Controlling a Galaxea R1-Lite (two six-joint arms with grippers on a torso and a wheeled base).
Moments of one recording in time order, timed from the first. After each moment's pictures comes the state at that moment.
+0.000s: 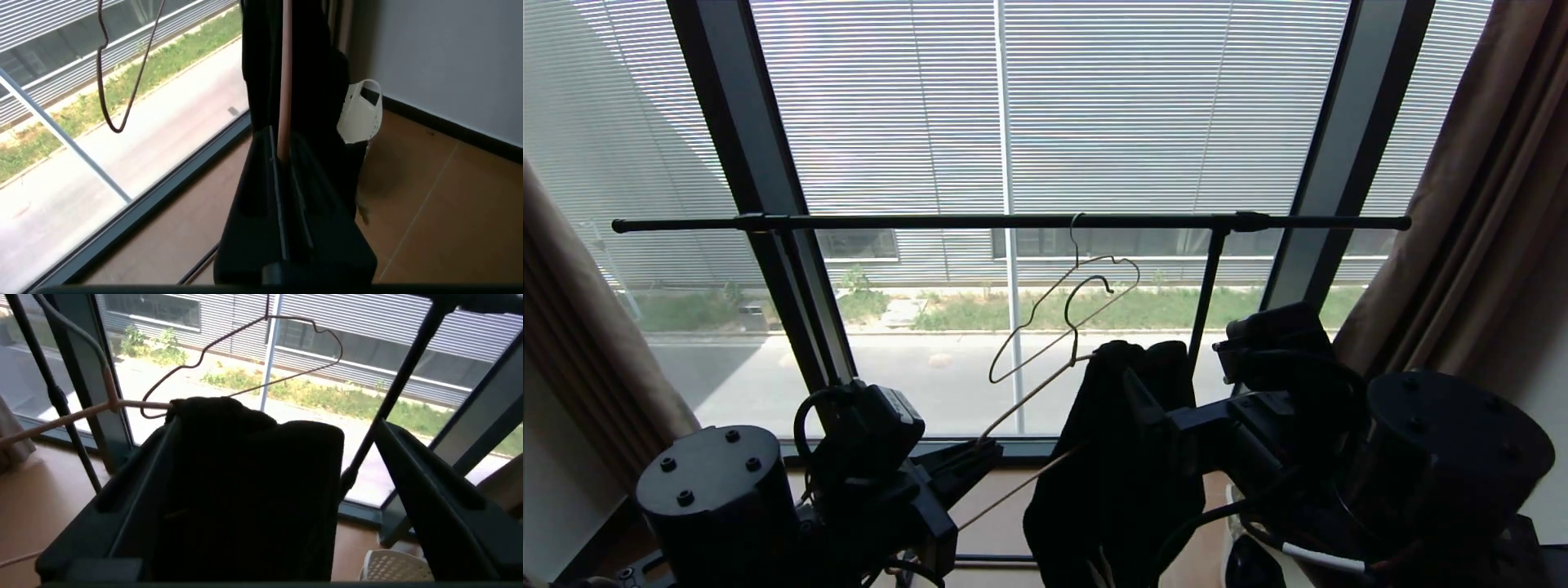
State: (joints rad) left arm -0.66 1.76 -0.20 -1.41 -0.14 0.13; right arm 0.94 1.70 -0.53 -1.05 -0.71 -0.01
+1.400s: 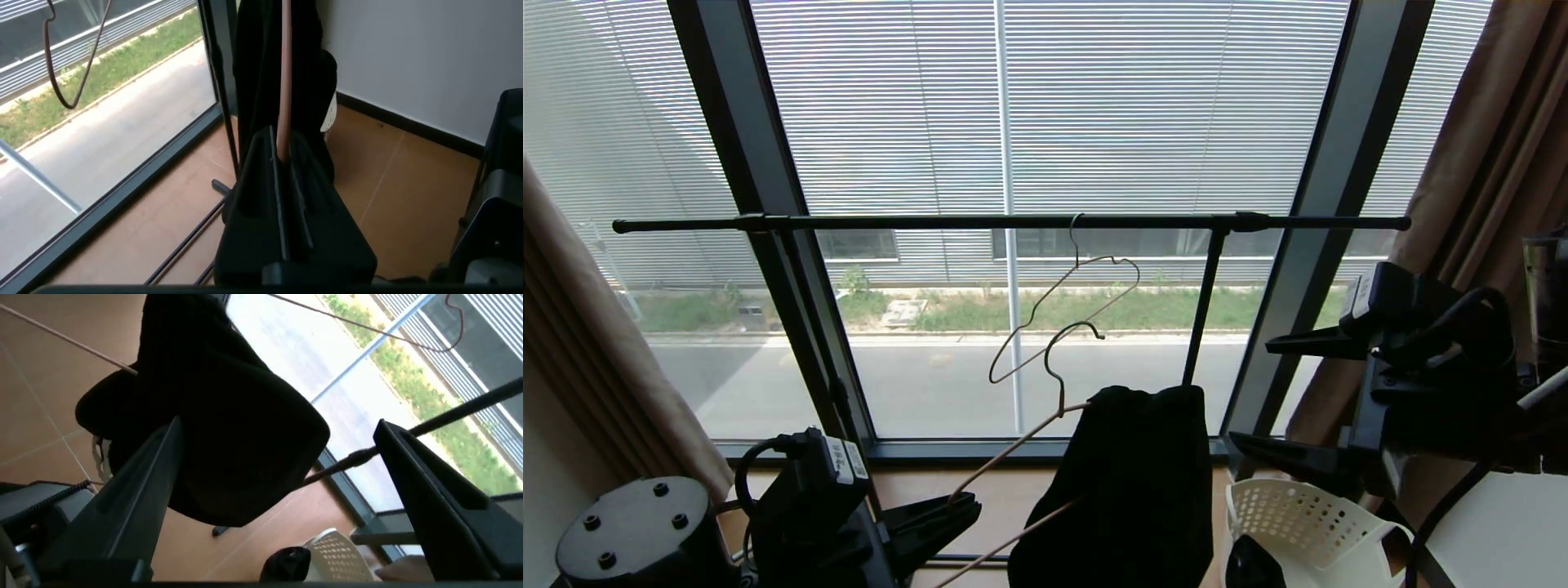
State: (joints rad) left arm -0.61 1.75 0.00 -1.57 -0.33 0.08; right arm 0.45 1.37 -0.82 -0.01 0.25 -0.48
